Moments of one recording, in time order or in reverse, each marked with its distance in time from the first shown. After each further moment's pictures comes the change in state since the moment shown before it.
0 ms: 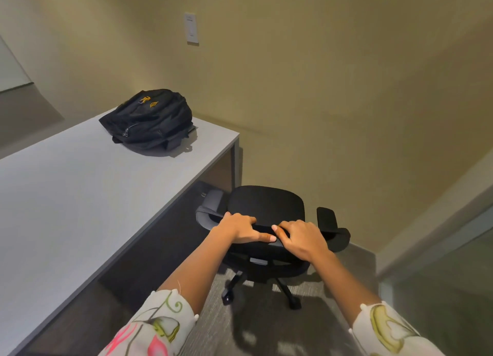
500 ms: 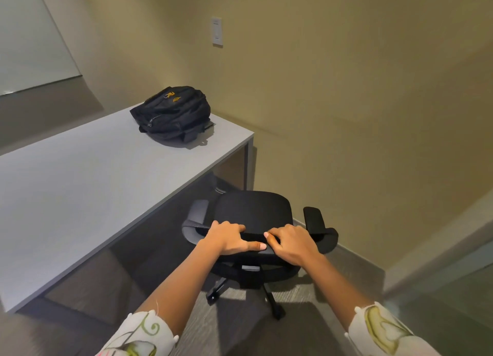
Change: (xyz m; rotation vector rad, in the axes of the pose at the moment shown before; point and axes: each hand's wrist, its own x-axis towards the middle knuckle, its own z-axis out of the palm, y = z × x) left_hand -0.062 0.044 0.033 -0.092 0.077 -0.159; right_hand -0.034 0.017 -0.009 0.014 -0.037 -0.251
